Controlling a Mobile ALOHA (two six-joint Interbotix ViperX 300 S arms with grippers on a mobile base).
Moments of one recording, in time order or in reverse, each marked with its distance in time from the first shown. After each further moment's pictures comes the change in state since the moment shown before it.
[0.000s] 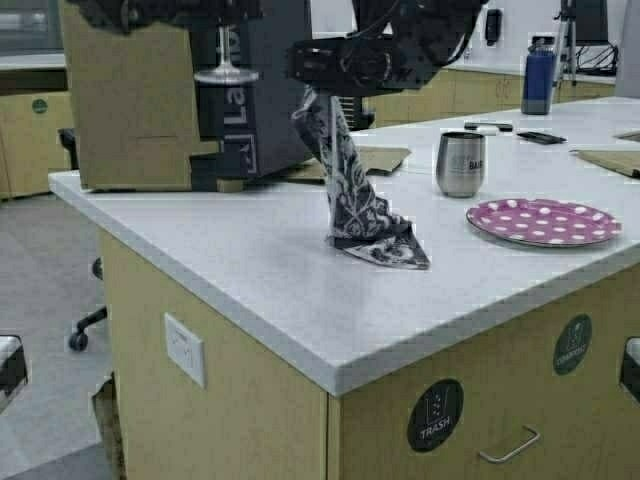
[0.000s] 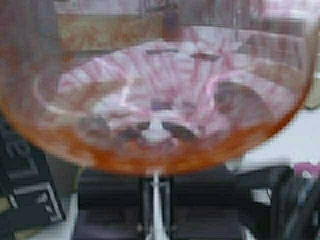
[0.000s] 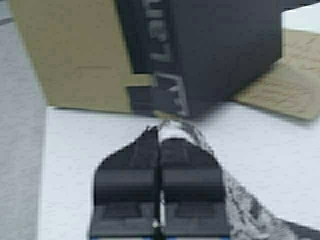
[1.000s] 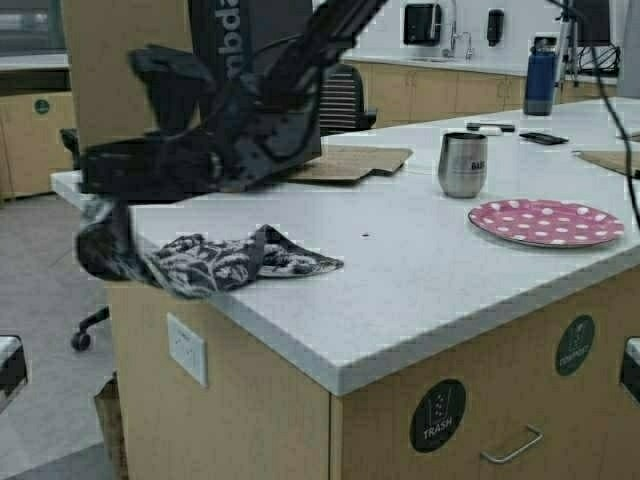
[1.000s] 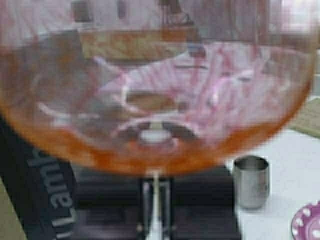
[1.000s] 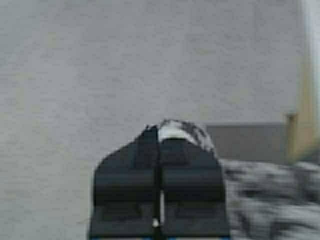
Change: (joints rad) left arm 0.002 -0.133 -0.092 -0.002 0.207 0.005; right arm 0.331 0.235 -0.115 0.002 0.052 0.055
